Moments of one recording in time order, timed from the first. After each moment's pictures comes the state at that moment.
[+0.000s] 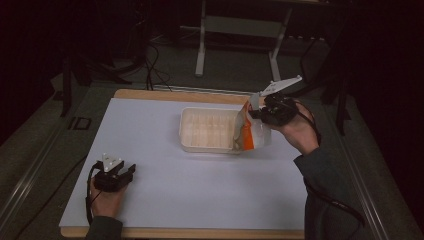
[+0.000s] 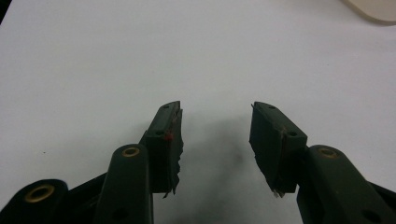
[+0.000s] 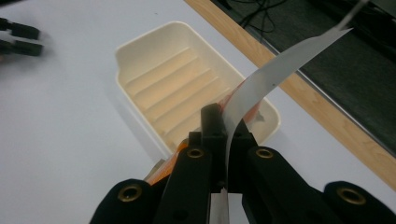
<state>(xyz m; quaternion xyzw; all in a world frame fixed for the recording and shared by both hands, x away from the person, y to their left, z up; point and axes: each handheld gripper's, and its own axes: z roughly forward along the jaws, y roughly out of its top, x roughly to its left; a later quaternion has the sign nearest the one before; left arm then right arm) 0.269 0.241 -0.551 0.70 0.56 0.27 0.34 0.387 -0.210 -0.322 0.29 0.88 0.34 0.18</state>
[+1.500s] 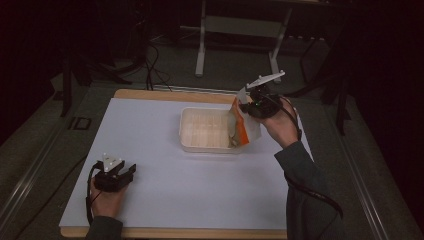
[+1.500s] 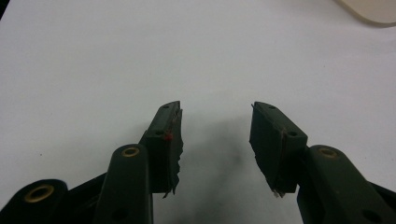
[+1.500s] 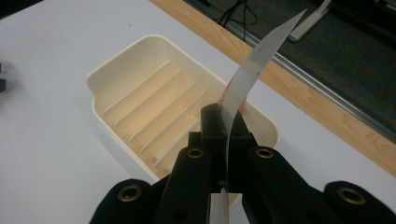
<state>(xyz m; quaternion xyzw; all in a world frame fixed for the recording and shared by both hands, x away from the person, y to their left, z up) 0.269 0.240 -0.550 0.71 0.56 0.27 0.34 0.414 -0.180 -0.336 0.35 0.86 0.33 0.18</state>
